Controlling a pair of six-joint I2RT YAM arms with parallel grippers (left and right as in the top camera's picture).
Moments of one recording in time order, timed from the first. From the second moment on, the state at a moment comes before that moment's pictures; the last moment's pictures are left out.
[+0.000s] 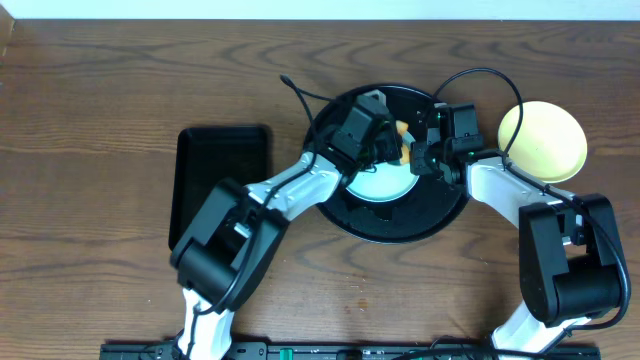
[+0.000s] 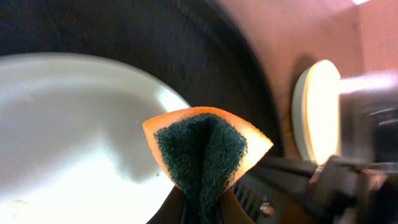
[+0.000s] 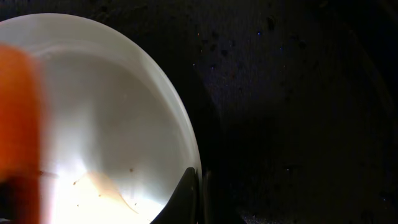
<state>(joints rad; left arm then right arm) -0.65 2.04 1.28 0.05 0.22 -0.84 0.20 1.85 0.97 -0.11 -0.12 0.12</state>
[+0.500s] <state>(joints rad) -0.64 2.15 1.27 0.22 0.32 -0.94 0.20 1.85 0.97 -0.11 -0.12 0.12</state>
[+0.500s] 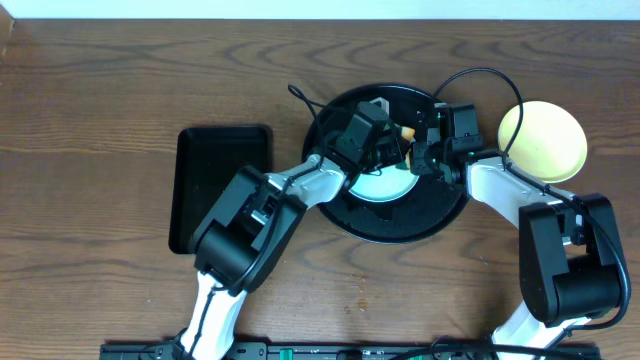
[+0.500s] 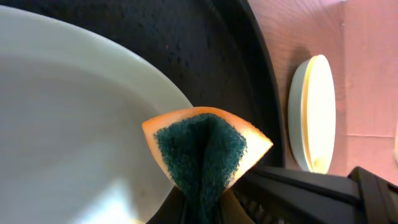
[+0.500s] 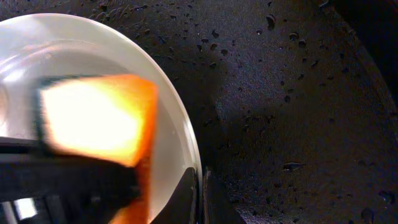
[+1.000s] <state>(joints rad) -0.59 2.11 1.28 -0.05 0.34 -0.81 0.20 1.85 0.97 -0.11 -0.12 0.12</state>
